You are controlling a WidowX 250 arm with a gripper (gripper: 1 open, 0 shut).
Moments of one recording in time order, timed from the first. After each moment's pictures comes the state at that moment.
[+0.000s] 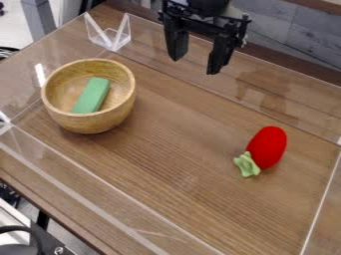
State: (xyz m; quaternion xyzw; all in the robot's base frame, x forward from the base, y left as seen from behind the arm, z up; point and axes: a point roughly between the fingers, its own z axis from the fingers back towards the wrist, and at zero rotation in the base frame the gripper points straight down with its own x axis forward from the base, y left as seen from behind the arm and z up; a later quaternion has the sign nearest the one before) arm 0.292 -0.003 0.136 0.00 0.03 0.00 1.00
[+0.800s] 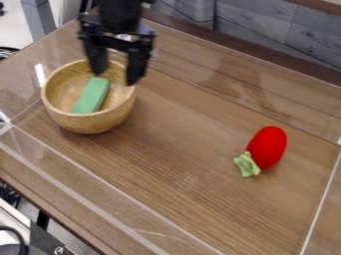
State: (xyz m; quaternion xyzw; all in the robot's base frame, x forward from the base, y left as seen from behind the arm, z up) arm 0.249 0.094 0.108 -0.01 0.04 0.06 1.00
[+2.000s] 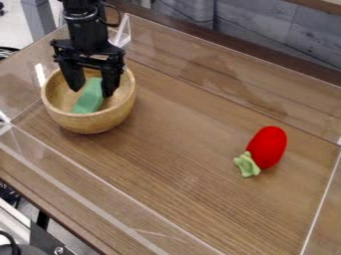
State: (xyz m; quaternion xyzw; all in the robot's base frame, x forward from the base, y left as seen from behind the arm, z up) arm 0.259 0.139 0.059 -0.01 0.02 0.14 0.99
